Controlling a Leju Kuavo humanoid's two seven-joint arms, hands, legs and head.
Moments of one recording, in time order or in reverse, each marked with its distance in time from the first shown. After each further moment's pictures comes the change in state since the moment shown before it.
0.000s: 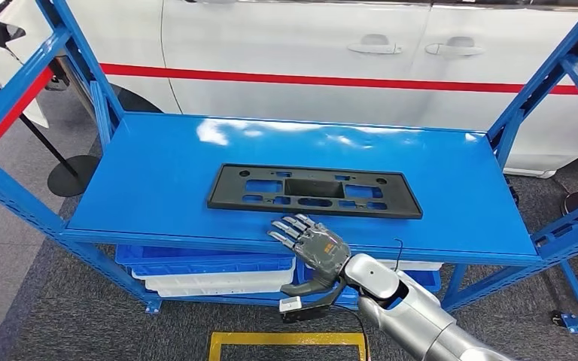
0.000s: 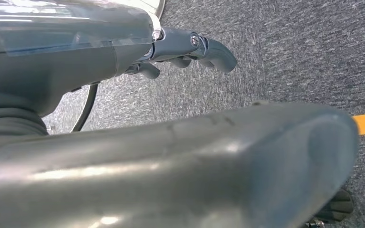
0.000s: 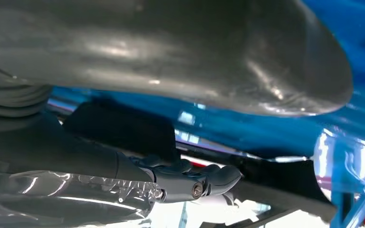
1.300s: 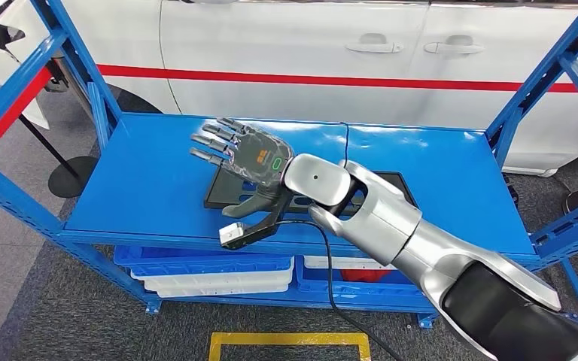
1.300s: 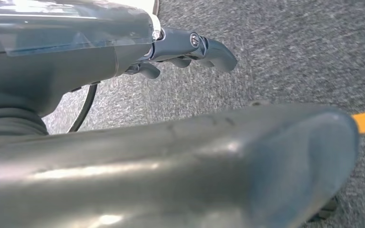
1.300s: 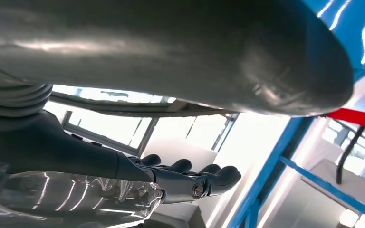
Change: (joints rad) left arm -0.031 -0.017 -0.006 0.000 -0.024 0.021 0.007; right arm -0.560 0.135 0.232 -0.029 0.058 0.210 0.050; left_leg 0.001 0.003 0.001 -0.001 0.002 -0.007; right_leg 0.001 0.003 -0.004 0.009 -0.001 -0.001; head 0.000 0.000
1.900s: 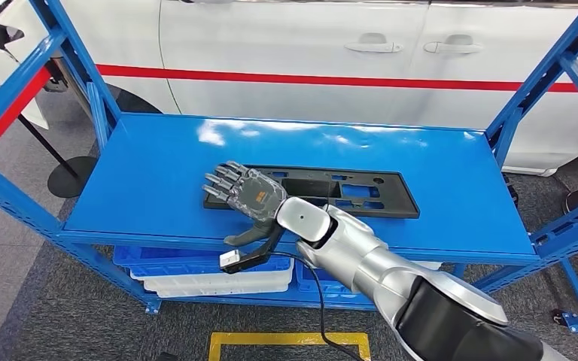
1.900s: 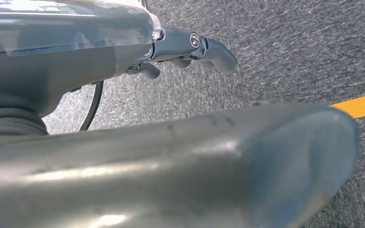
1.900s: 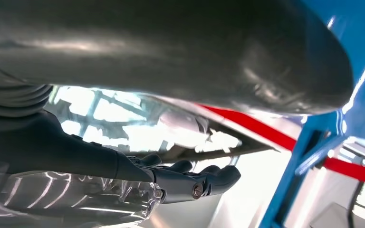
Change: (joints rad) left arm -0.026 -0.011 -0.031 0.000 -0.029 -0.032 0.015; right arm 0.086 0.210 0.036 0.585 0.007 -0.373 0.016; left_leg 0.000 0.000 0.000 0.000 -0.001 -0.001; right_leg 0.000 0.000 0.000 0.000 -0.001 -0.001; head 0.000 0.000
